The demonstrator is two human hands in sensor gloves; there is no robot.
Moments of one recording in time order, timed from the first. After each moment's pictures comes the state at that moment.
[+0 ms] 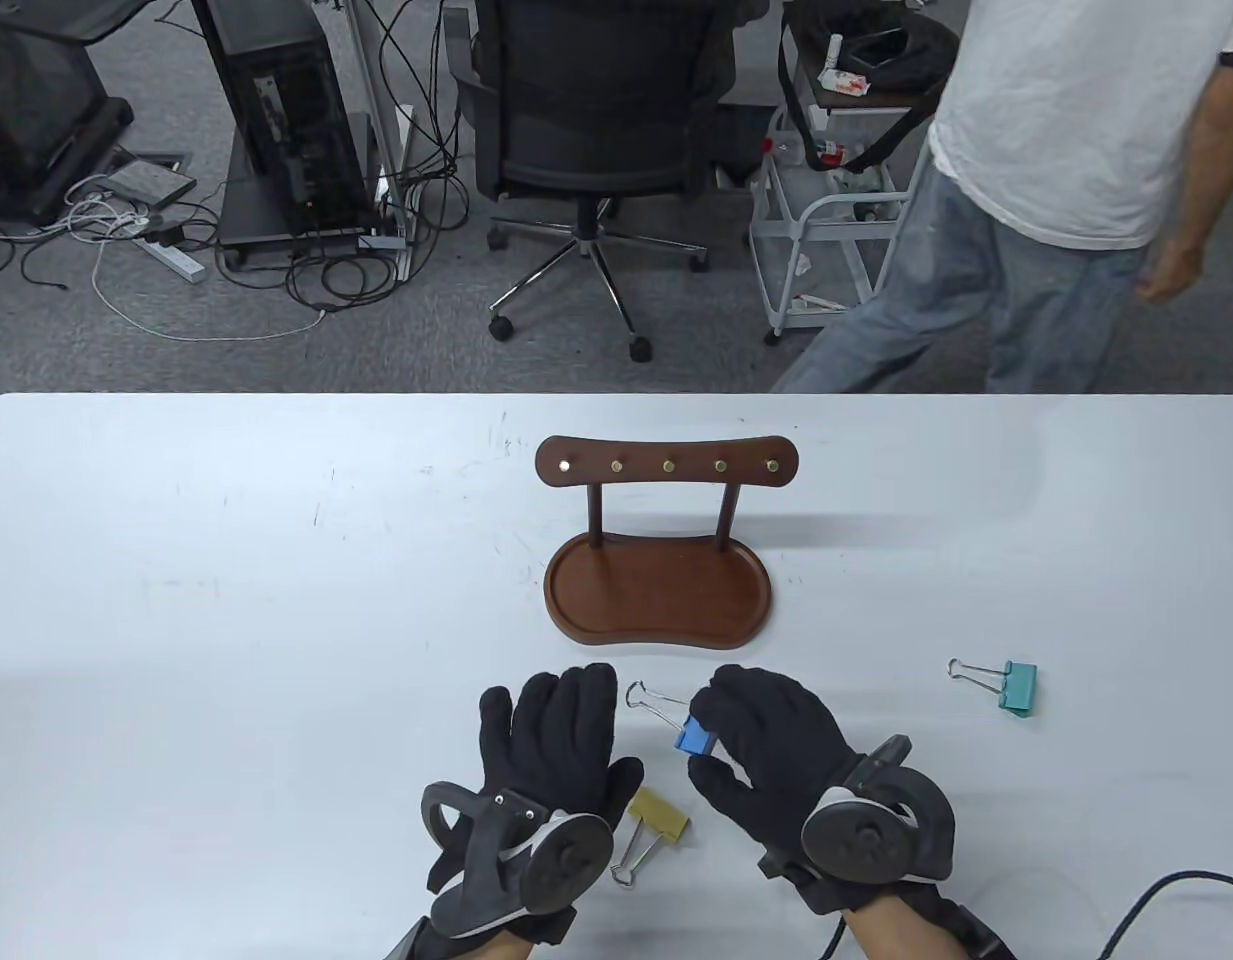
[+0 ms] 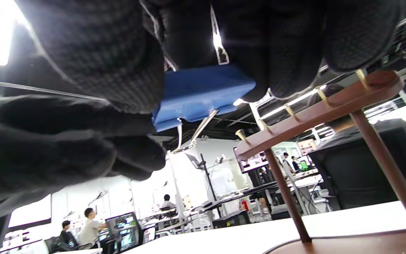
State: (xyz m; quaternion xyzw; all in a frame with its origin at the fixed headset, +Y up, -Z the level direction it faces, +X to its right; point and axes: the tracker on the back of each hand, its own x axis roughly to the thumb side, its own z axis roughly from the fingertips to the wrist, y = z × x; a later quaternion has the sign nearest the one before) left_hand -0.089 -0.664 -0.195 0.13 -0.21 0.08 0.96; right_hand 0.139 -0.658 -0.220 0.30 -0.23 0.89 0.25
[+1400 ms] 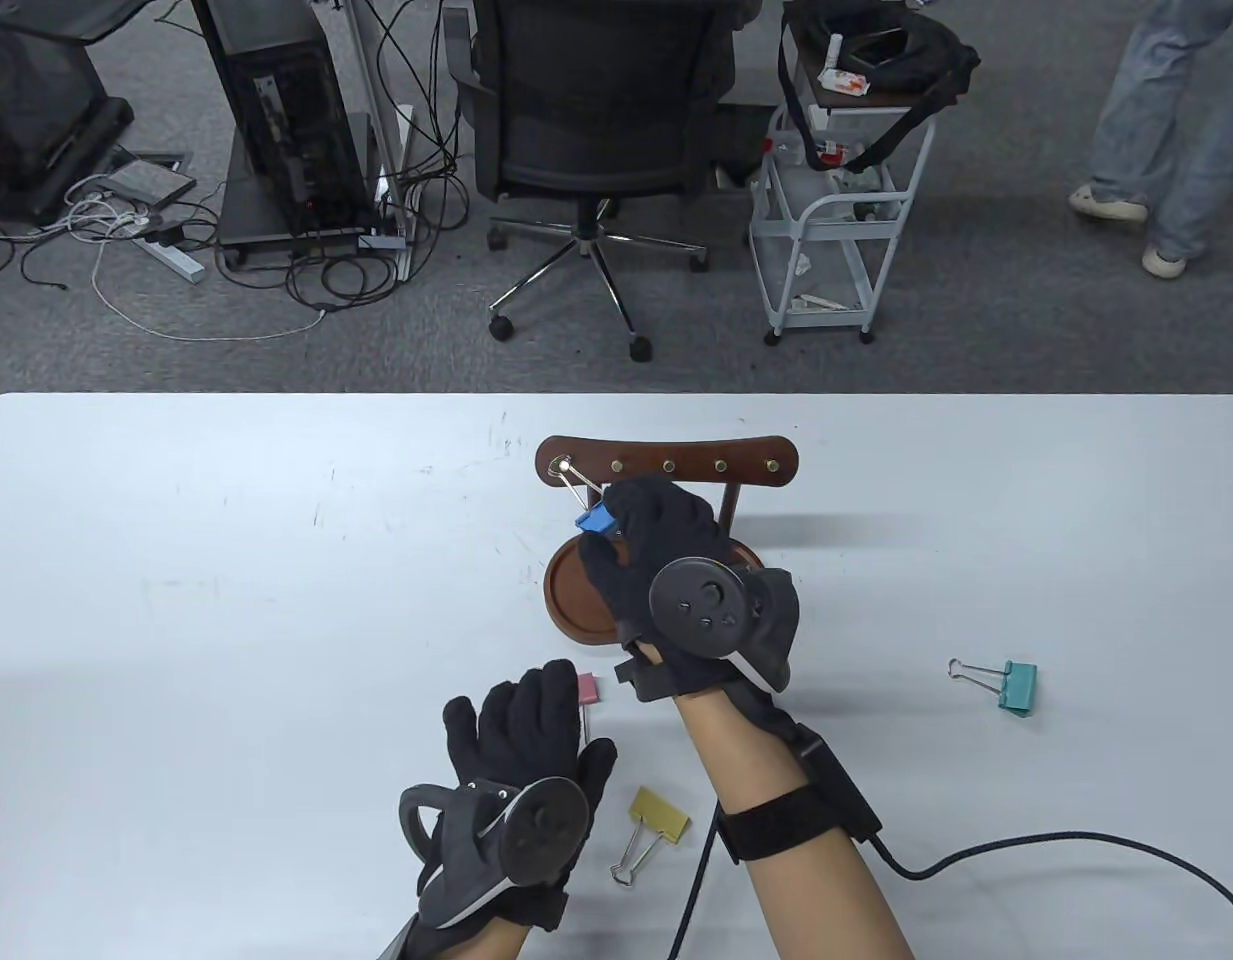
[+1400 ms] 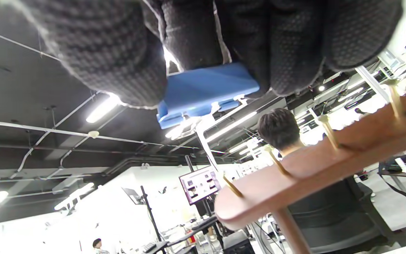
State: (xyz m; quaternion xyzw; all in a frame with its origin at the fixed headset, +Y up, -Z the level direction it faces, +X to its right) left_hand -0.105 -0.665 -0.202 0.10 -0.13 0.12 0.98; right_hand 0.046 -0.596 -0.334 0.15 -0.25 0.92 0.28
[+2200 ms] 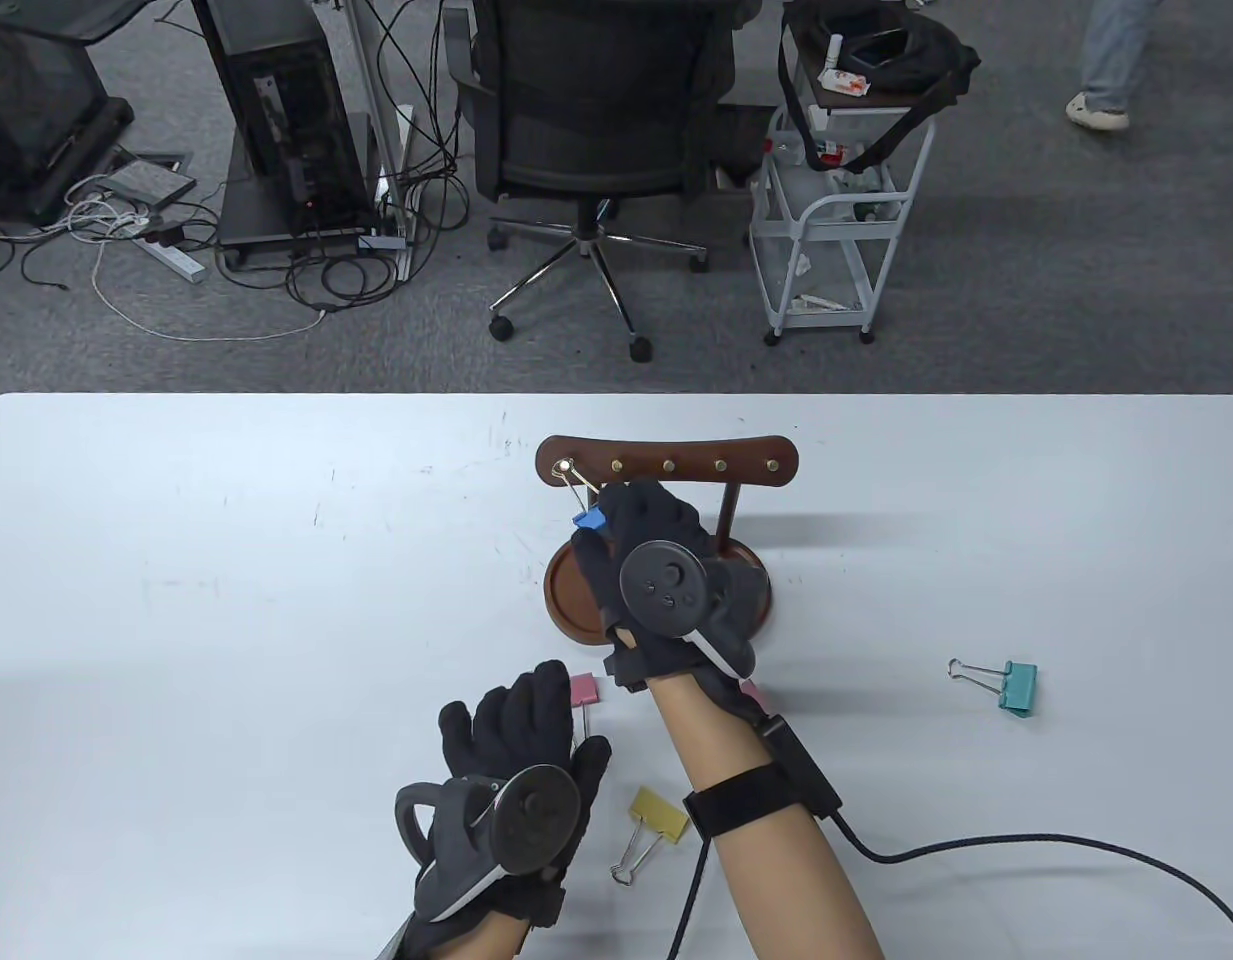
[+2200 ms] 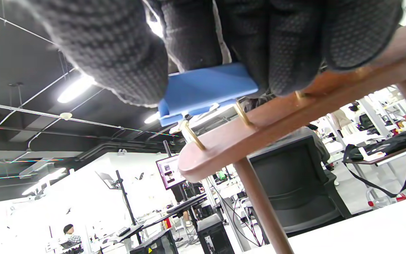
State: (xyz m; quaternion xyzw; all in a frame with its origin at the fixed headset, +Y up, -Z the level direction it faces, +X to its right) left_hand -0.109 -0.667 -0.205 0.08 -0.11 0.14 0.98; right_hand 0.035 -0.627 -0.357 0.11 -0.22 0.93 0.26
